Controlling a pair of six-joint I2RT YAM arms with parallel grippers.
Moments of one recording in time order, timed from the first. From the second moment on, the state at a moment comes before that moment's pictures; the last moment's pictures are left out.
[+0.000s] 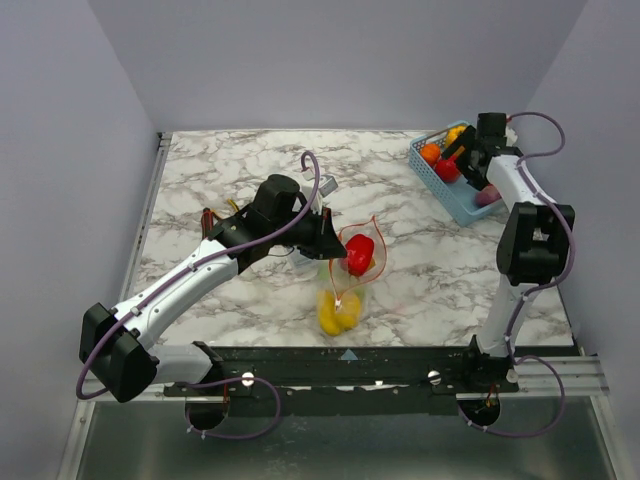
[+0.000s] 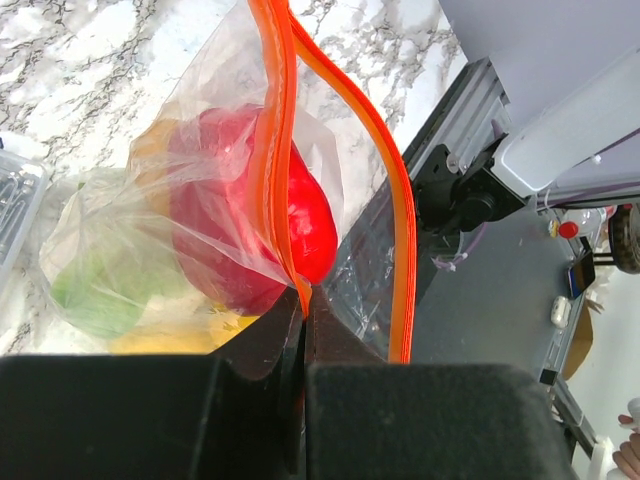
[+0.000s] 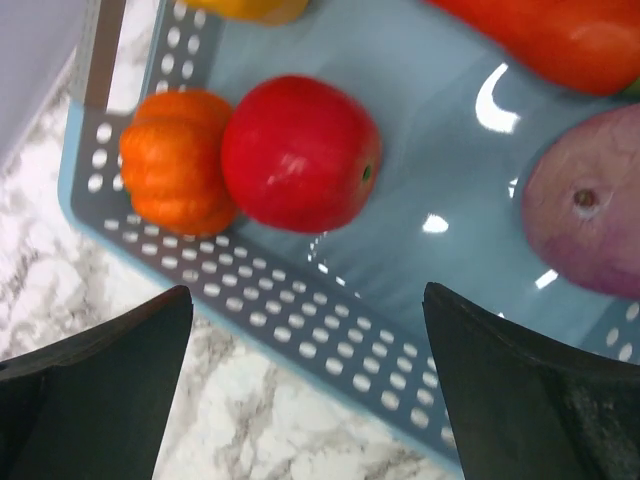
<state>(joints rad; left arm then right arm) -0.69 1.27 1.12 -0.40 0.54 -0.48 -0.05 1.98 1.65 -0.48 0.13 0.66</state>
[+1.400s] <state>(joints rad) -0.69 1.30 1.12 -0.39 0.58 -0.49 -0.17 1.80 1.32 -0.17 -0.21 0.62</state>
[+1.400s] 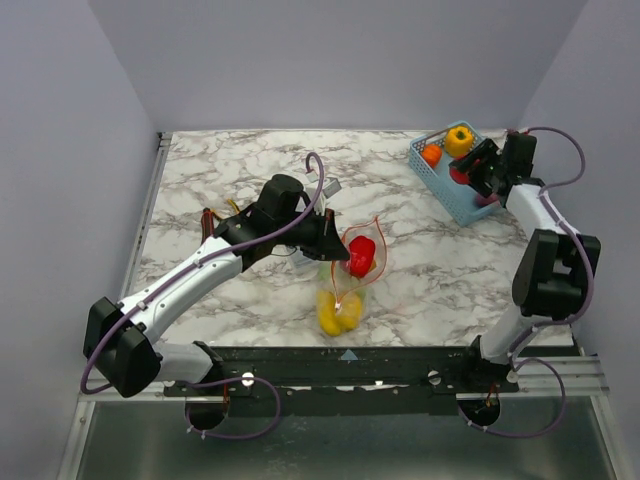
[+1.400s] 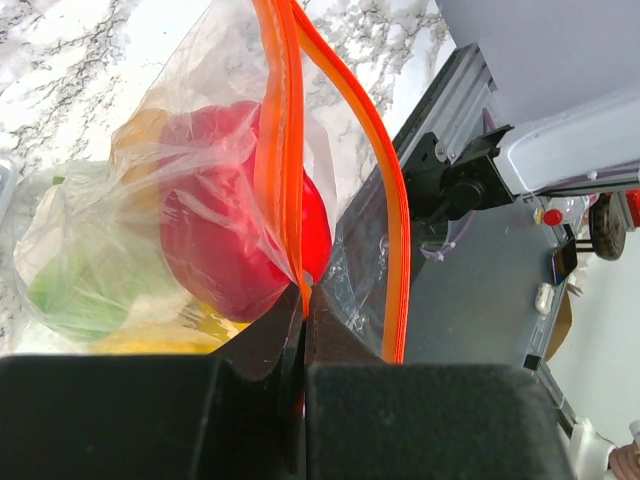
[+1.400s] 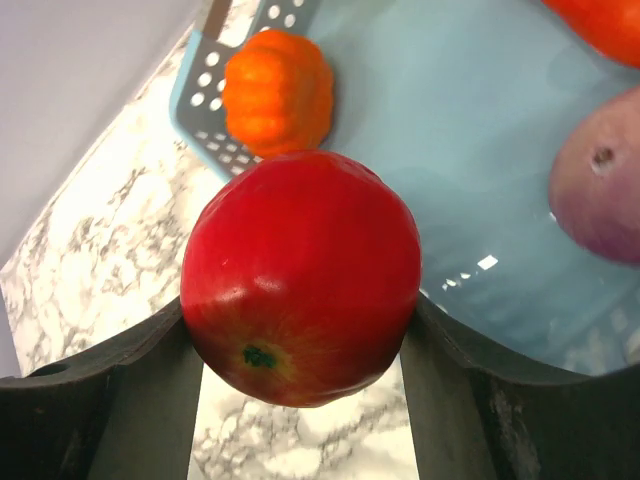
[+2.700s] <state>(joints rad) -0.69 1.26 1.12 -0.40 0.53 -0.46 0.54 0.88 0.83 -0.19 -0.41 0.65</state>
